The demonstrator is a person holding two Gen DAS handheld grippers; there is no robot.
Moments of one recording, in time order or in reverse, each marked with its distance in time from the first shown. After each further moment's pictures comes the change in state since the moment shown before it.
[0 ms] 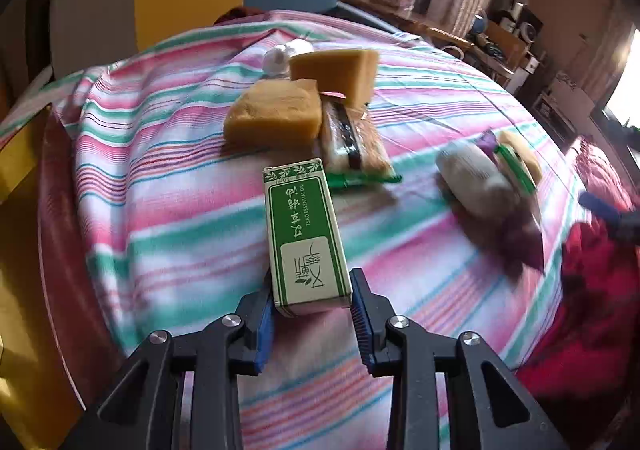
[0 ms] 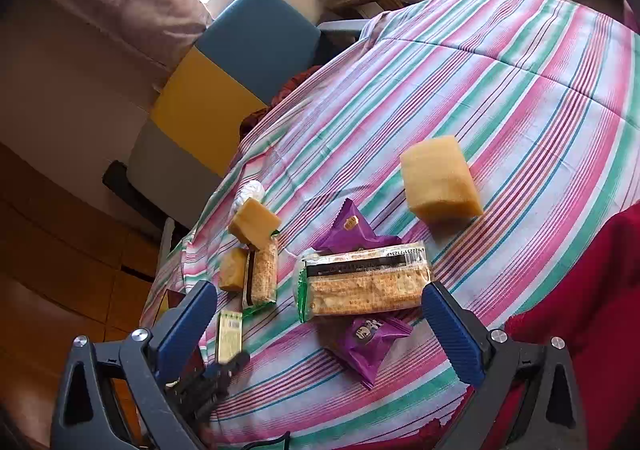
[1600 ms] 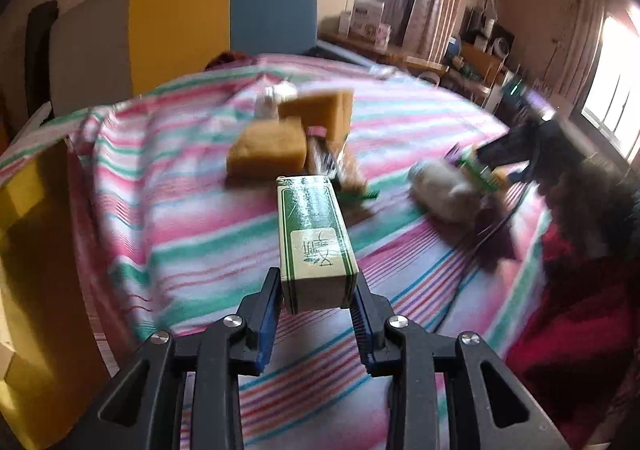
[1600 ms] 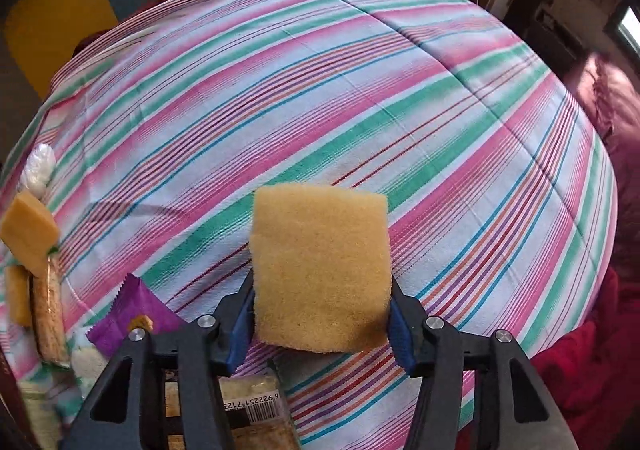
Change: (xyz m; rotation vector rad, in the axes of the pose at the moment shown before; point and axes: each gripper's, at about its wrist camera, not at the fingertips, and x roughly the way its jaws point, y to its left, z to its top) left arm -0.037 0.001 -0.007 0.052 -0.162 -0.041; right arm 0.117 -0.042 0.077 -0.180 0.207 -0.701
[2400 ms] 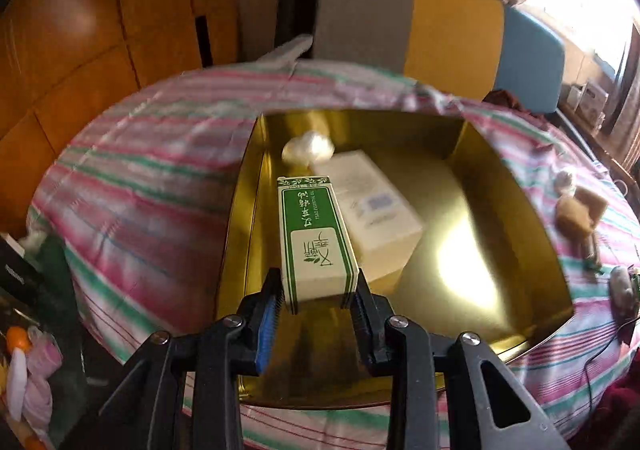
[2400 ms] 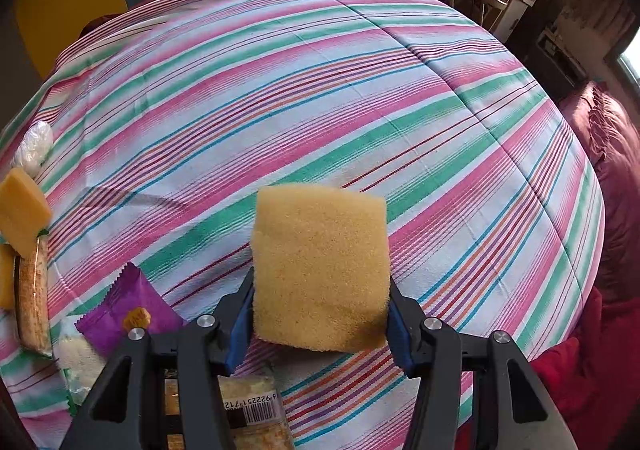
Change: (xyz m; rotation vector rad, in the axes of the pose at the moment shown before) left arm -0.148 0.211 -0.082 -0.517 0.041 0.609; right arm 0.001 -0.014 0.004 -0.079 -0.027 -0.052
